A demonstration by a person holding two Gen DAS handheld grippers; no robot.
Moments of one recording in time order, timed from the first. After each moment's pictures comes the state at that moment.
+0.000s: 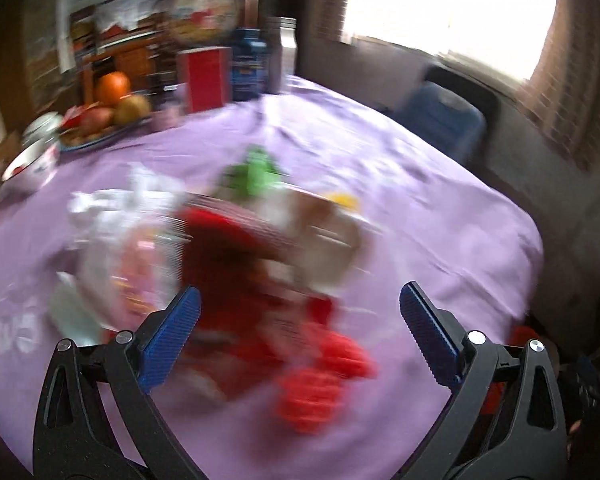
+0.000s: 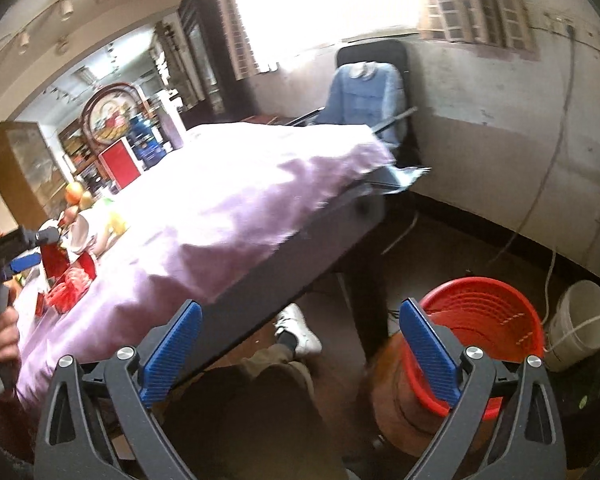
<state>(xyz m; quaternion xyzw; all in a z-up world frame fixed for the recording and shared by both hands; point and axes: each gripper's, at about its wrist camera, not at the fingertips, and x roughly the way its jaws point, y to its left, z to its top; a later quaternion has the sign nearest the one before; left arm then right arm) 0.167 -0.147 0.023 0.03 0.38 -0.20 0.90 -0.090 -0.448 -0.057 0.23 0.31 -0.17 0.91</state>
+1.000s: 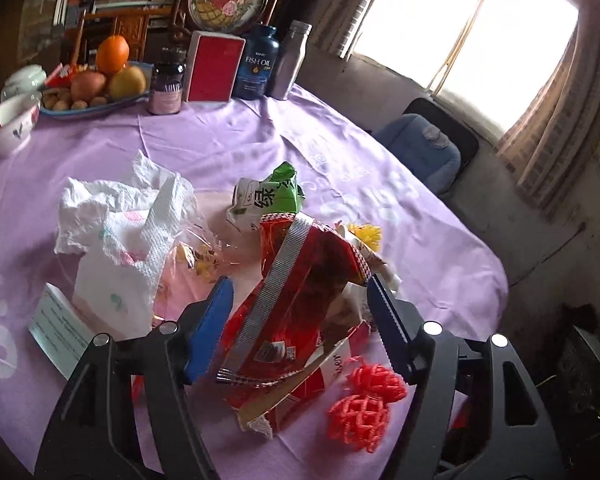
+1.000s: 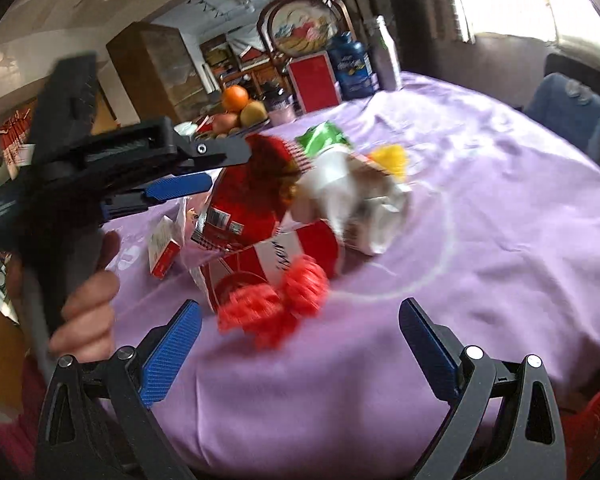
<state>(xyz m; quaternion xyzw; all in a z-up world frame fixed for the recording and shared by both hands) 0.204 -0.100 0.028 -0.06 0.39 -0.27 0.88 0.103 -0.263 -0.028 0.15 0.37 0.11 0.91</state>
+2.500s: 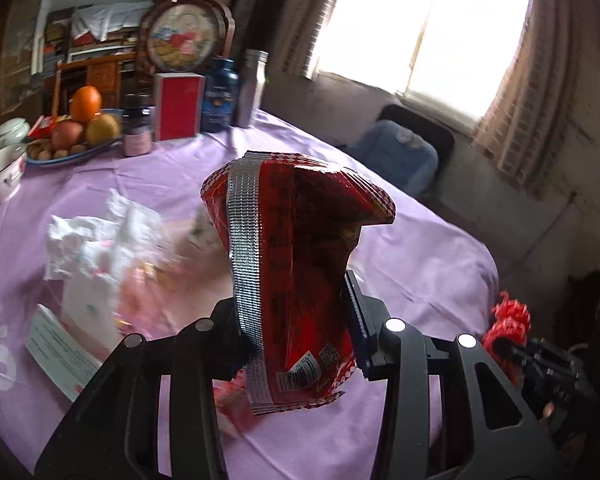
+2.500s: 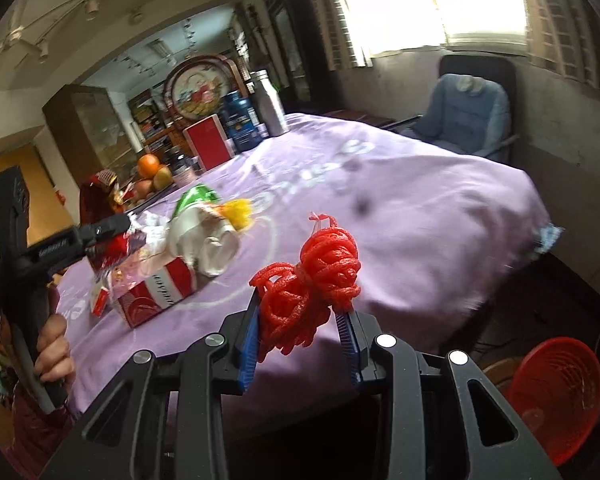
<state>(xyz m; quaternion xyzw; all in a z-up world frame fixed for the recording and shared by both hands) 0.159 -0.133 0.036 -0.01 0.33 -0.31 0.89 0.006 -0.383 -0.018 0.20 0.31 -0.05 0.93</state>
